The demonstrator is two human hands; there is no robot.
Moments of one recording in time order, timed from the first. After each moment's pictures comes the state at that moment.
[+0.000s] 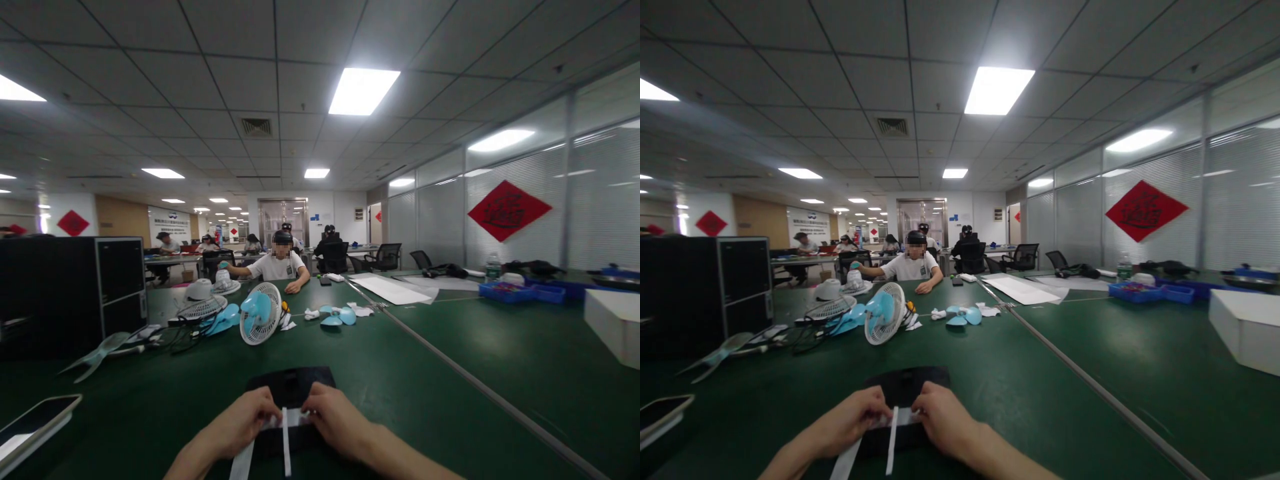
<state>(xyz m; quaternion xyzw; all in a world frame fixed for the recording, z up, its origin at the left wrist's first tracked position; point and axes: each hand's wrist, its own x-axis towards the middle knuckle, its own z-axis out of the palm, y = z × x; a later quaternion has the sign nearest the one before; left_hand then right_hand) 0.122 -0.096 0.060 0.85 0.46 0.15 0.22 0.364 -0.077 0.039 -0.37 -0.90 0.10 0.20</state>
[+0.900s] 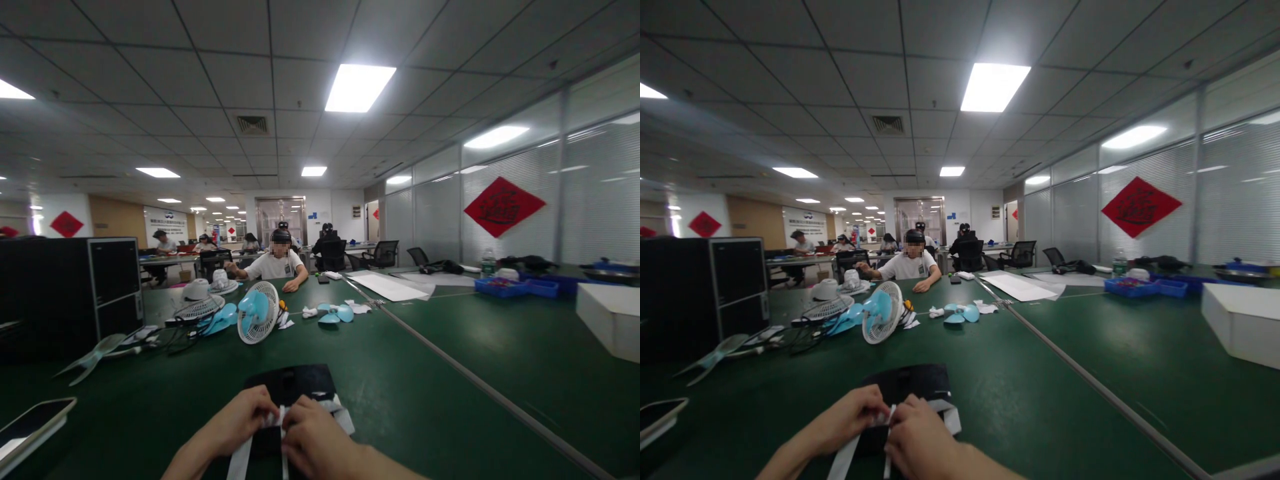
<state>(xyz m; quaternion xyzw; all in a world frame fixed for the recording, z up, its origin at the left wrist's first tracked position) 0.122 -0.084 0.046 0.84 0.46 0.17 0.23 0.331 -0.091 0.012 -0.28 -0.94 -0.02 0.18</state>
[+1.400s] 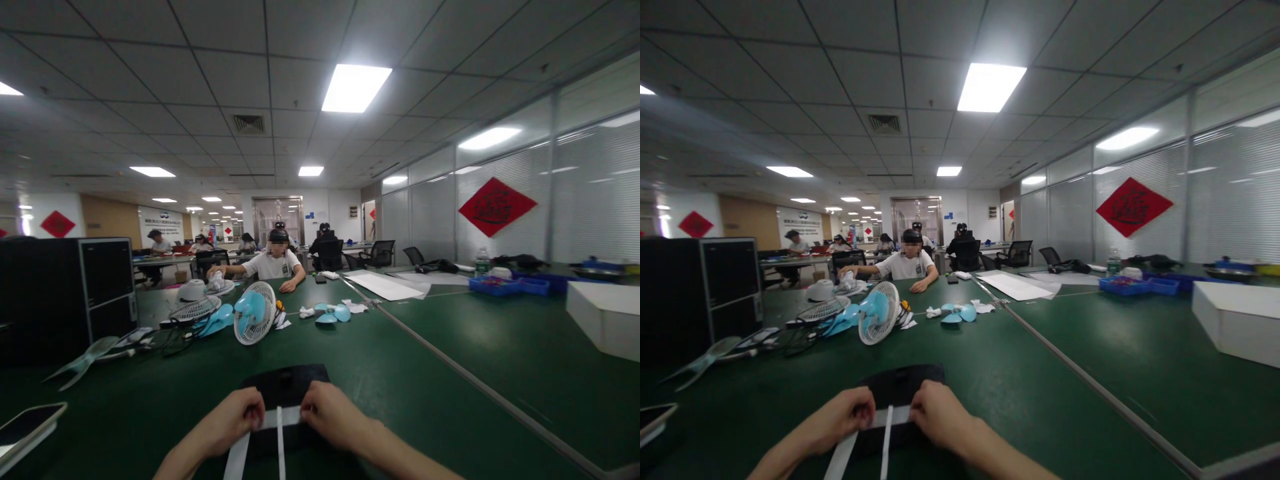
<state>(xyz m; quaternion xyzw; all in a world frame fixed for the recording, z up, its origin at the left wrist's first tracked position) 0.109 -0.080 0.043 0.81 0.50 0.16 0.25 0.362 -0.075 0.041 -0.43 -0.88 0.13 0.18</state>
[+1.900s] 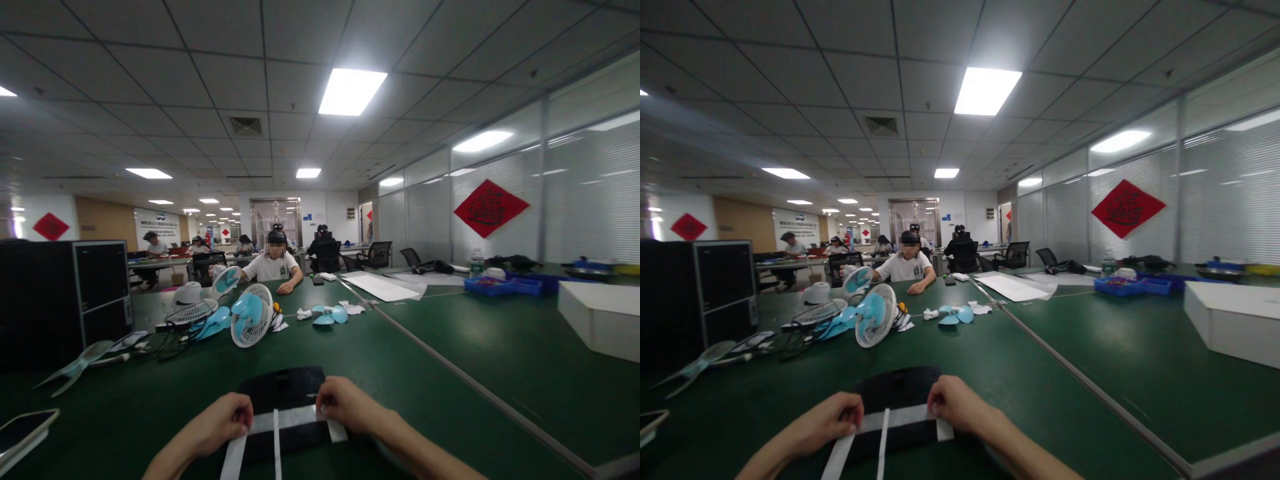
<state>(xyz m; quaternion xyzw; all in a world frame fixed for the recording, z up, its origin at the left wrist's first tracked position) 0.099 -0.083 0.053 0.78 0.55 0.12 0.28 0.404 -0.066 0.049 -0.44 -0.86 0.18 0.18</state>
